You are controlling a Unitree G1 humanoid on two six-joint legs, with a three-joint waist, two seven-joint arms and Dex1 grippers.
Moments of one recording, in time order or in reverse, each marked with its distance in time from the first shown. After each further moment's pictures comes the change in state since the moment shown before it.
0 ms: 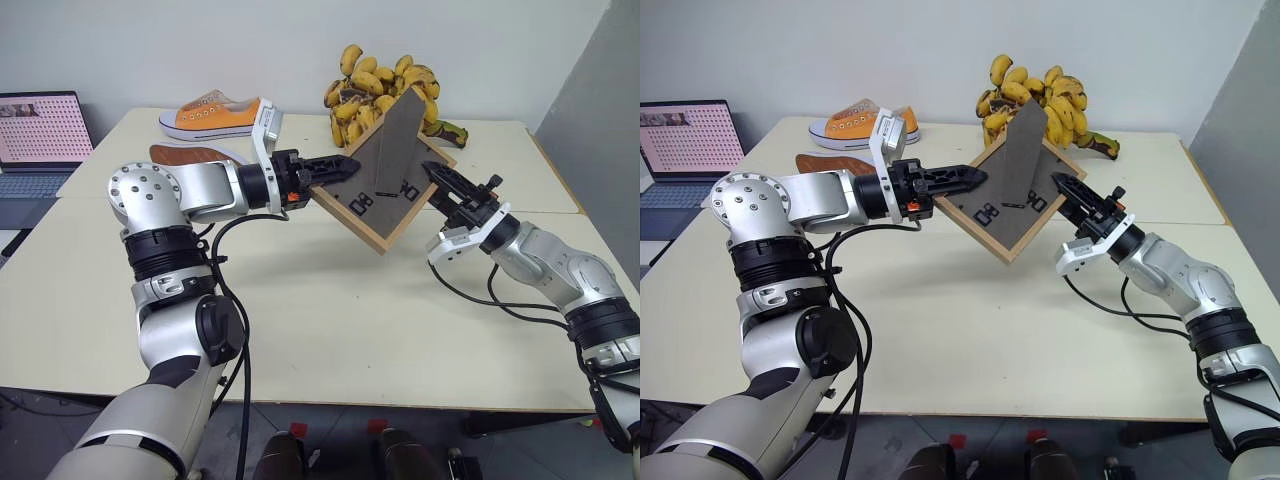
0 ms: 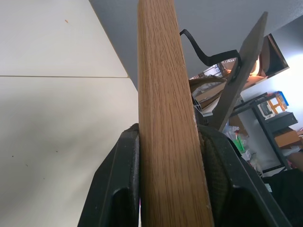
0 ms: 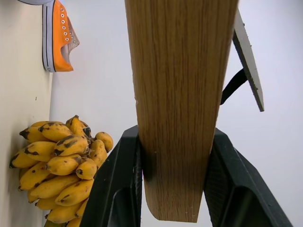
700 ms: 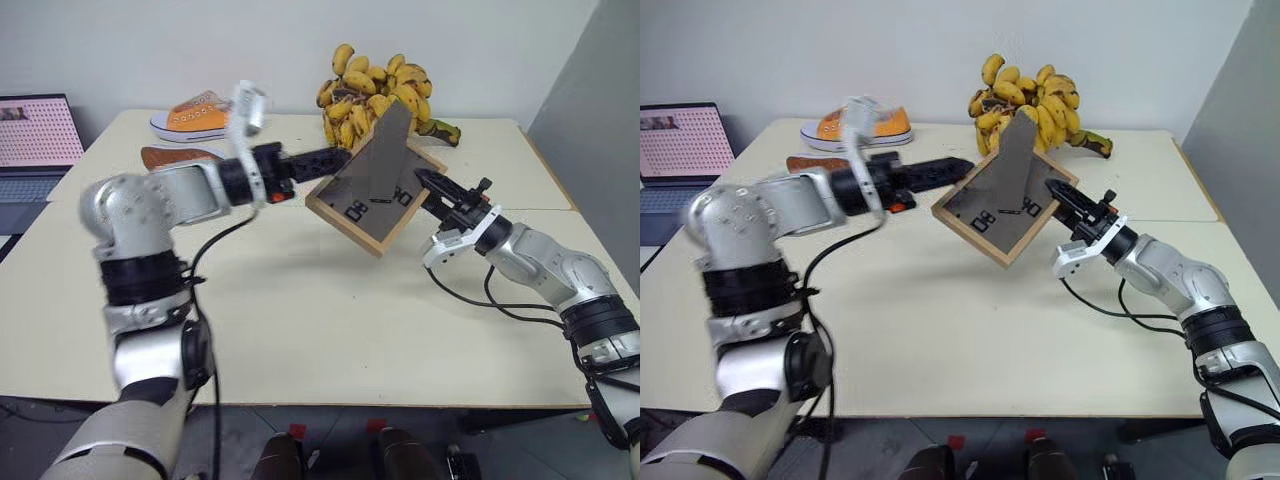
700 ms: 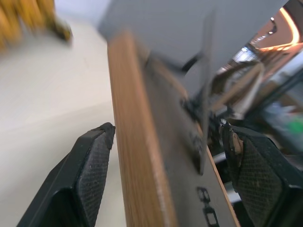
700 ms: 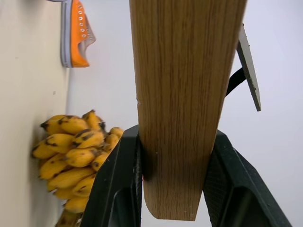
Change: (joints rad) left arm 0.251 0.266 -0.220 -0.447 0.117 -0.452 -0.349; right arm -0.025 0.050 0.035 0.088 0.026 -0.033 0.062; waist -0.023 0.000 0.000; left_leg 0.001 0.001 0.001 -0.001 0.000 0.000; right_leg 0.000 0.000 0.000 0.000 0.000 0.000
